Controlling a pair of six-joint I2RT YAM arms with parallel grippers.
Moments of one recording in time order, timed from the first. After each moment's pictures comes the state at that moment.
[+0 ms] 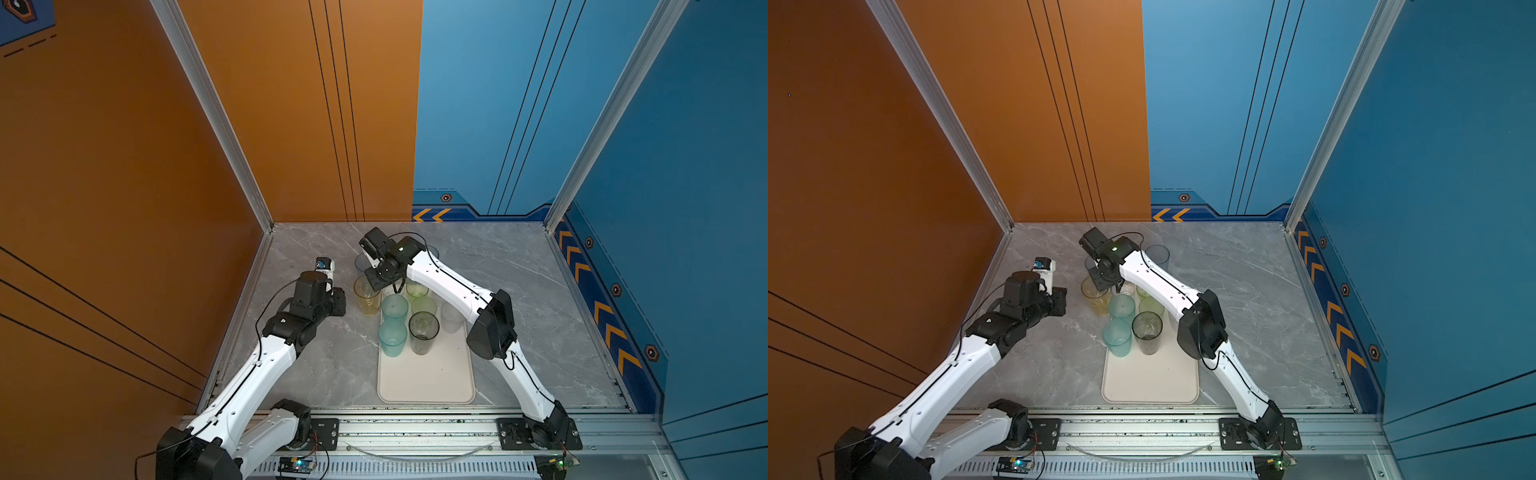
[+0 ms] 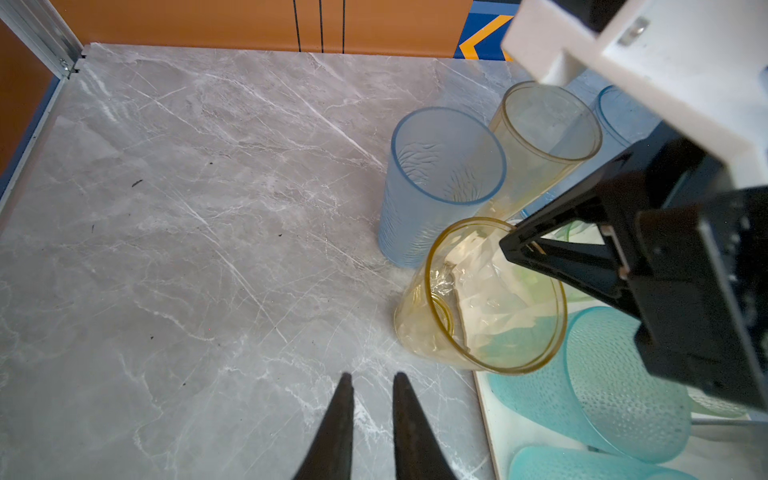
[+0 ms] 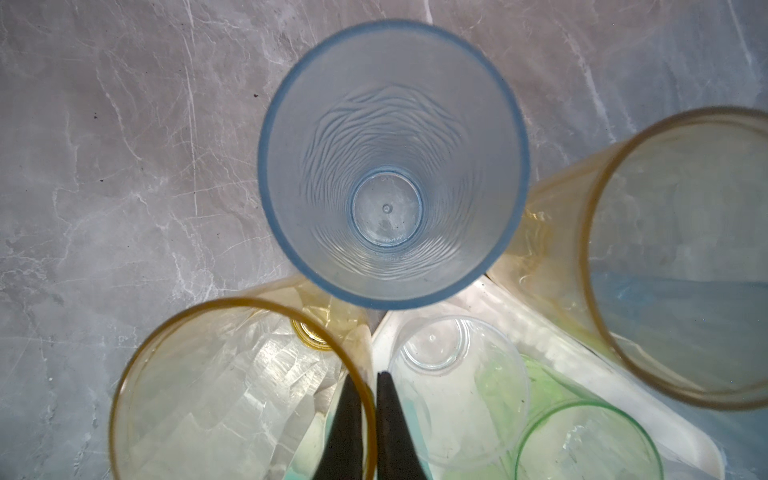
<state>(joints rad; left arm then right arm) -0.29 1.01 0.77 -0.39 -0.07 -0.22 0.84 2.38 2.44 -1.14 0.08 0.26</state>
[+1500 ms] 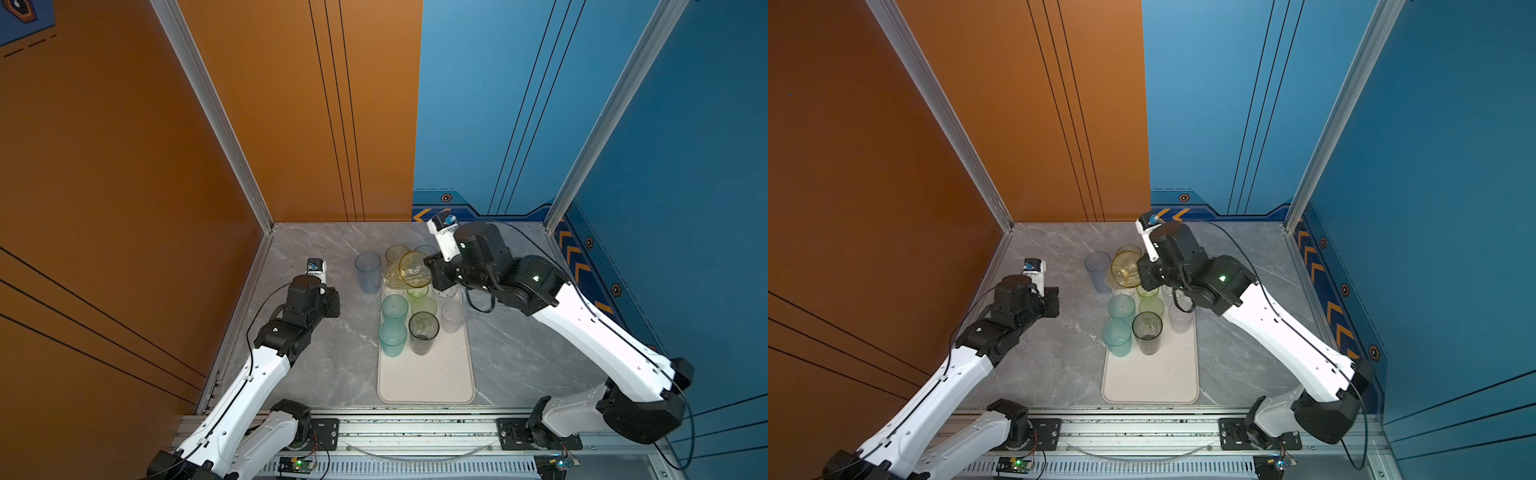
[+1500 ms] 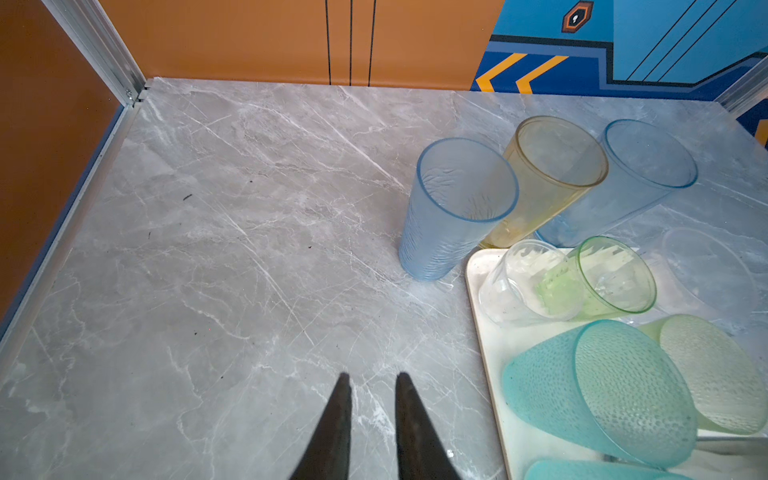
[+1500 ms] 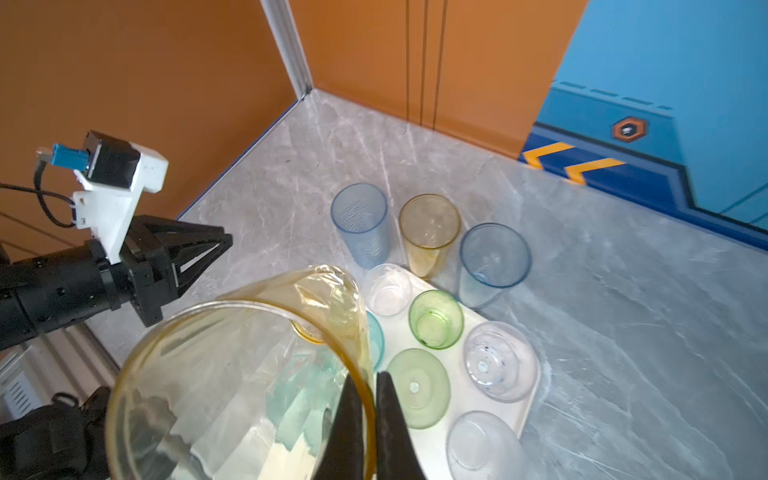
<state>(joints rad) -0.28 0.92 0.75 -0.42 -0.14 -0.22 0.83 1.35 1.65 -0.86 0.18 0.25</state>
